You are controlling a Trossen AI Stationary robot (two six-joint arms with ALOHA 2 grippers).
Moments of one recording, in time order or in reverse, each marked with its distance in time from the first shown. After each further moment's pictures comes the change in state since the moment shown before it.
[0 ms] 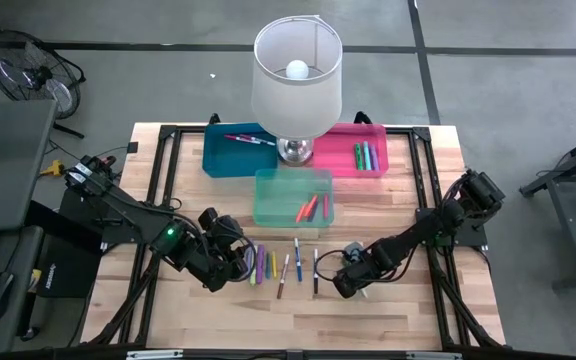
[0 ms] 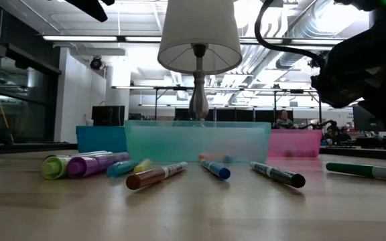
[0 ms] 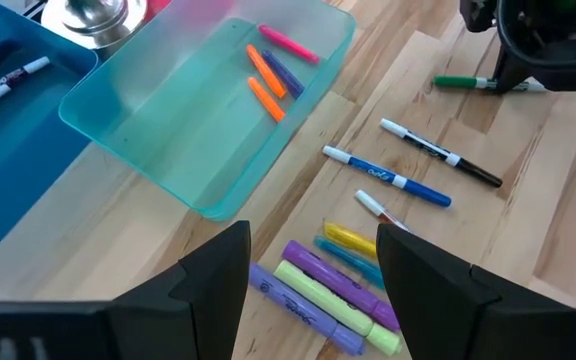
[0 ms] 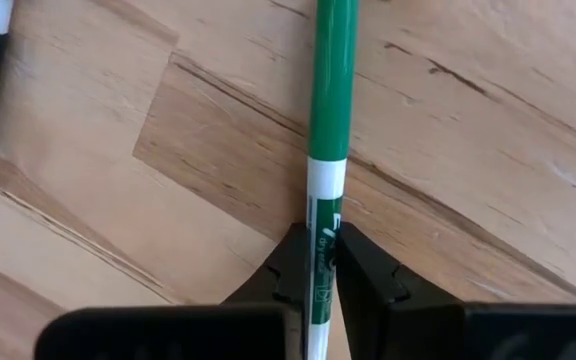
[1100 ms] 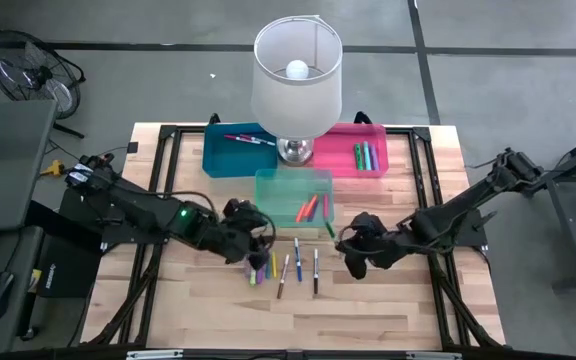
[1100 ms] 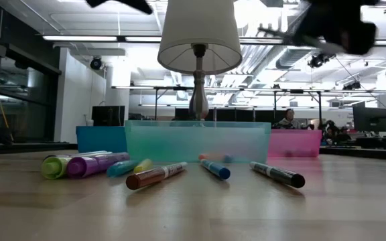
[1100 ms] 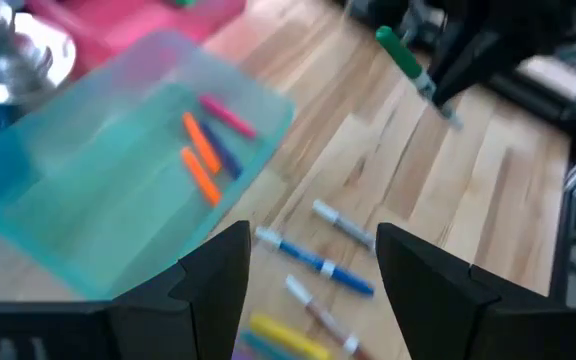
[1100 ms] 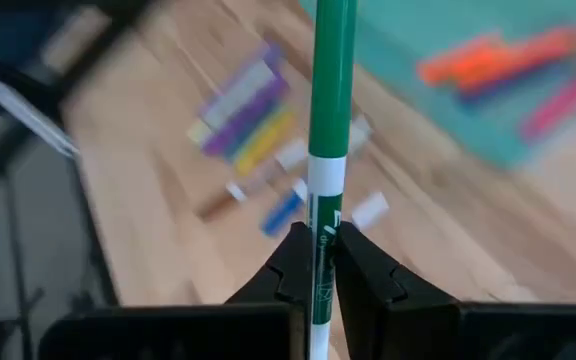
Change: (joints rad) left arm 0.172 0.001 0.000 0.344 0.102 0.197; right arm 0.002 -0.490 -0.010 0.193 0.465 -0.415
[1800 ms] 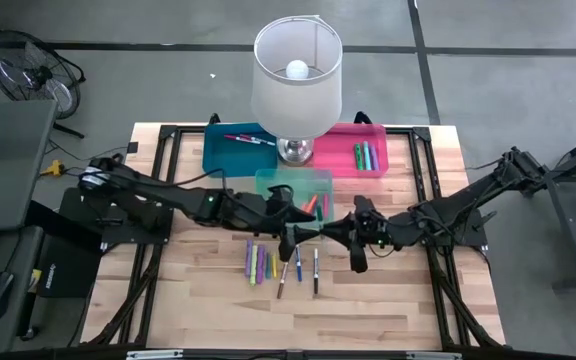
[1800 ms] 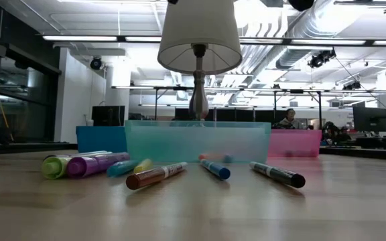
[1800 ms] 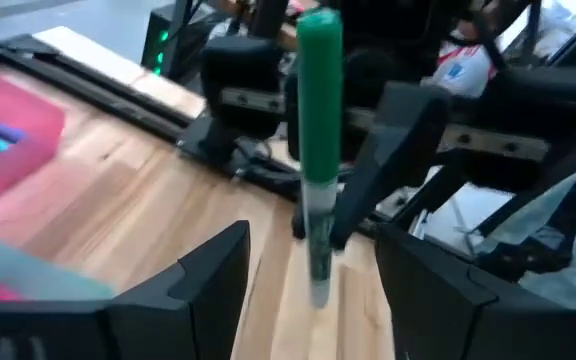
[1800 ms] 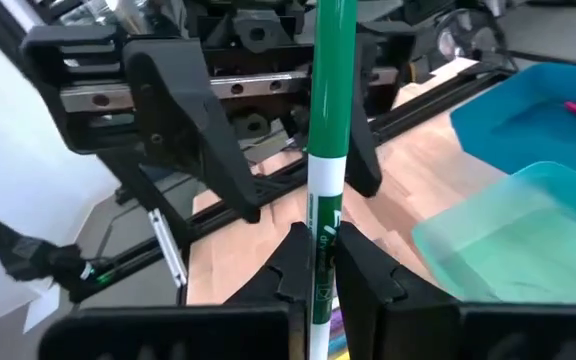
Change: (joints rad) left arm 0.189 0.105 0.002 0.668 0.341 0.307; right arm -0.054 -0.065 0.002 0.506 0.085 -0.525
